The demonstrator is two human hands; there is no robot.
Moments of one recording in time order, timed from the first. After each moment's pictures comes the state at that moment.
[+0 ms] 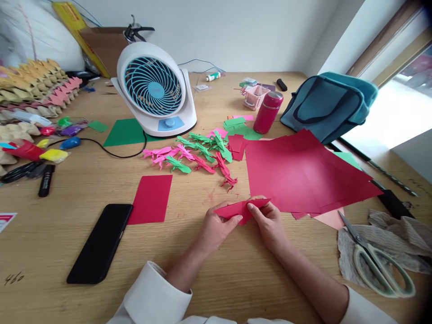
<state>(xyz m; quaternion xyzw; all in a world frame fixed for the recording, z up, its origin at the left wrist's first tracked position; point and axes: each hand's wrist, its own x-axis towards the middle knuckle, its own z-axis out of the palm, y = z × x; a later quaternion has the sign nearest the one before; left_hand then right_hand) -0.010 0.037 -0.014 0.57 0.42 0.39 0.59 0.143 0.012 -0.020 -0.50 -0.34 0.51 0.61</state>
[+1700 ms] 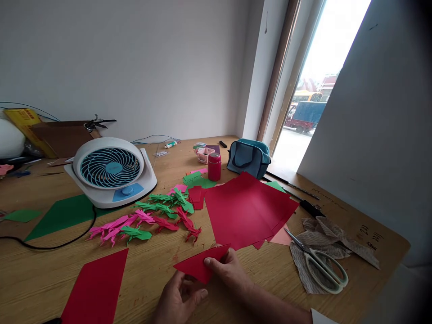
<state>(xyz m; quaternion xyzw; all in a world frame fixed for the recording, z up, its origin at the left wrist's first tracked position) -0.039 0.034 -0.023 0.62 0.47 0.33 0.53 0.121 0.016 -0.010 -0.42 -0.33 0.57 0.62</state>
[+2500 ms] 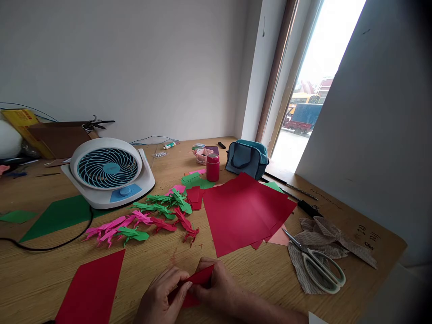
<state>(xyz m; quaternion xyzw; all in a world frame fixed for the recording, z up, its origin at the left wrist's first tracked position) -0.065 0.053 0.000 0.85 0.36 0.28 0.25 0.109 0.006 -0.026 -0.54 -0.56 0.42 0.47</state>
